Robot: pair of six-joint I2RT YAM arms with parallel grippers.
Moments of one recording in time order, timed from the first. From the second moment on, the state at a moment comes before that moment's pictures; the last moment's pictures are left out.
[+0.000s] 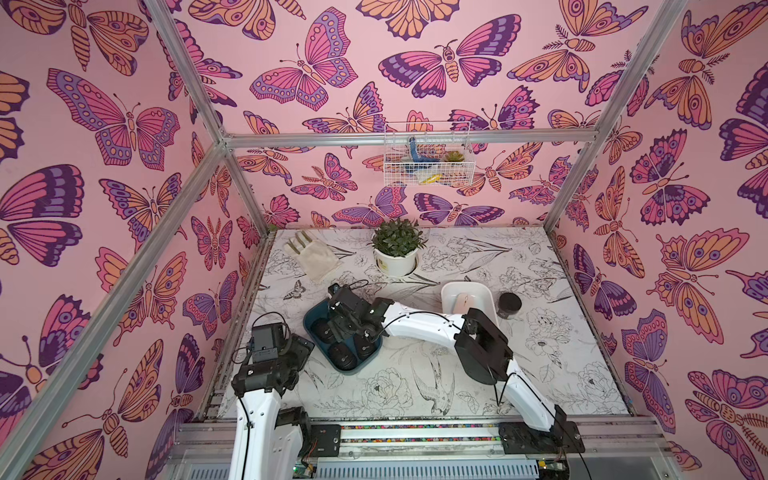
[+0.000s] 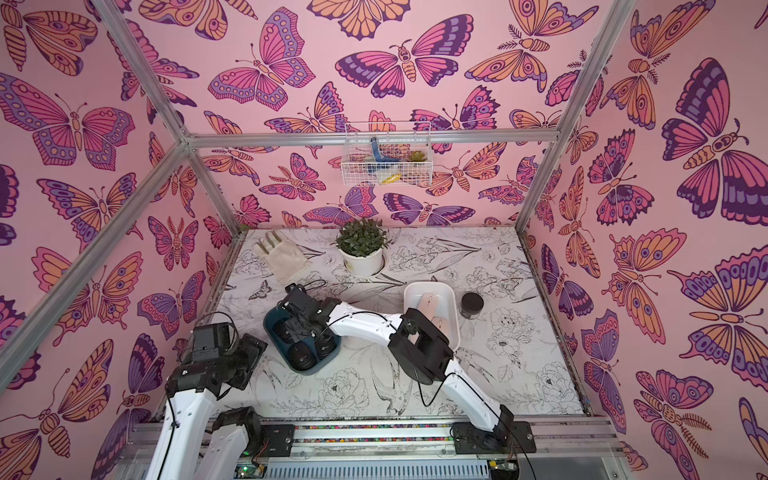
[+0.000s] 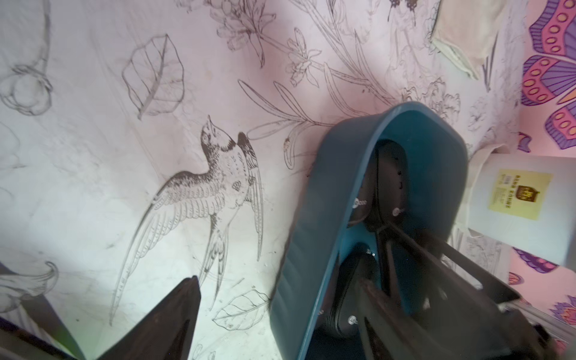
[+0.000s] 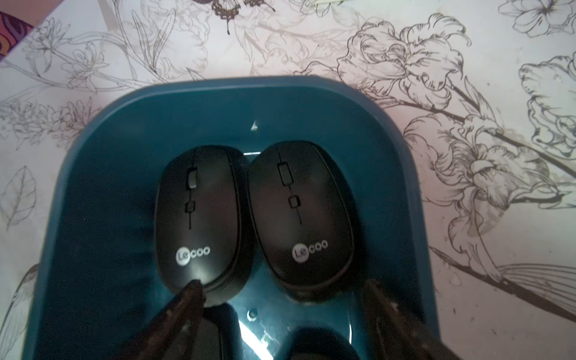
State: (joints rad) left arm 0.22 0.67 0.54 -0.91 0.13 -0.97; right arm 1.10 2.31 1.91 -0.50 0.16 0.37
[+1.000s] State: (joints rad) left arm 0.02 1.50 0.71 -0.43 0.21 -0.85; right arm 0.13 1.11 0.78 -0.62 0.07 0.52
